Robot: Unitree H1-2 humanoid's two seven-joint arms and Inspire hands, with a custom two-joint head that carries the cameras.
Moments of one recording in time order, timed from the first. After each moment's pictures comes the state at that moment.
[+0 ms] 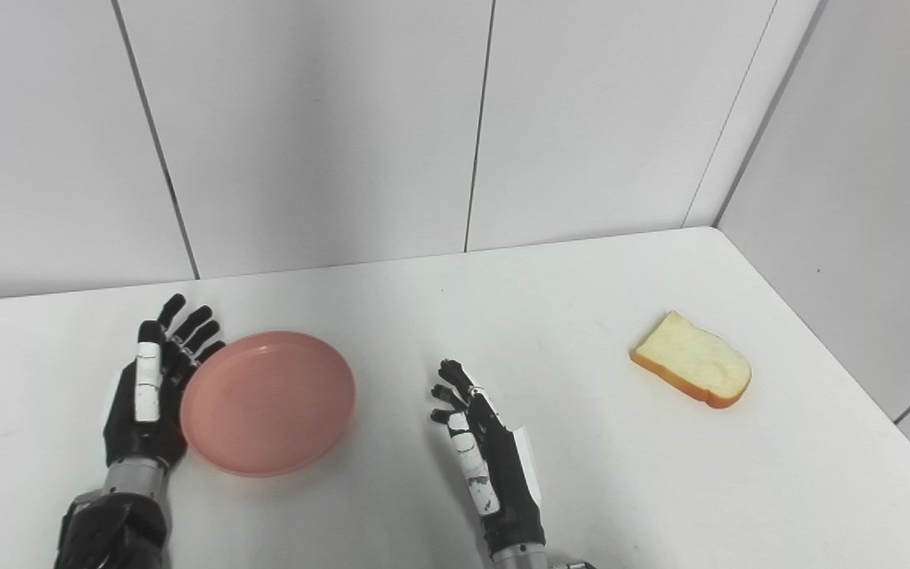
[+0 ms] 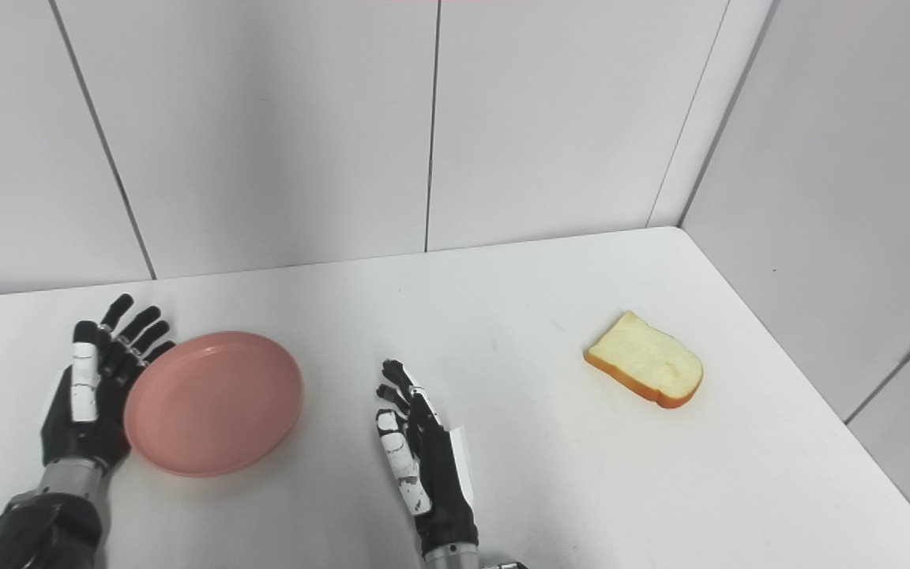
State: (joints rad) left arm -0.51 0.03 0.11 0.60 -0.29 -0.17 -0.21; right arm 0.03 0.18 0.09 0.03 -0.22 -0.29 -0.17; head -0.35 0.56
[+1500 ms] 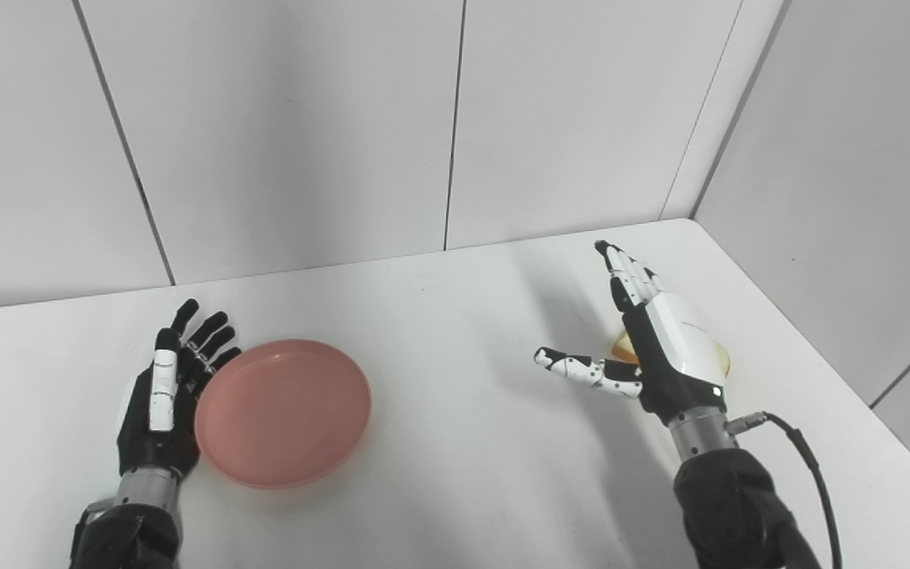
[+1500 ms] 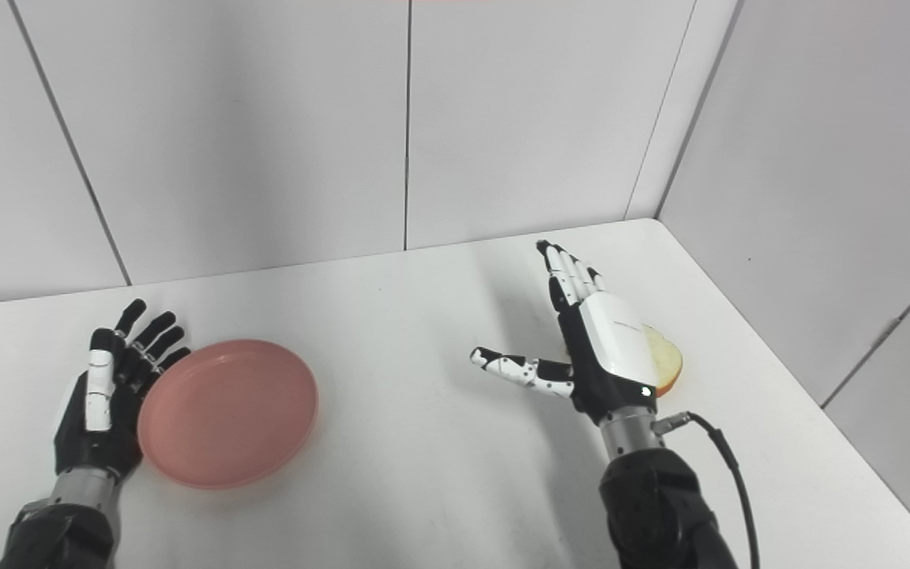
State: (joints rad) left arm -0.51 -0.01 0.07 0.61 -0.26 -0.19 -0.22; right arm -0.07 -0.36 -0.10 -0.40 -0.82 0.30 0.13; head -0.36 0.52
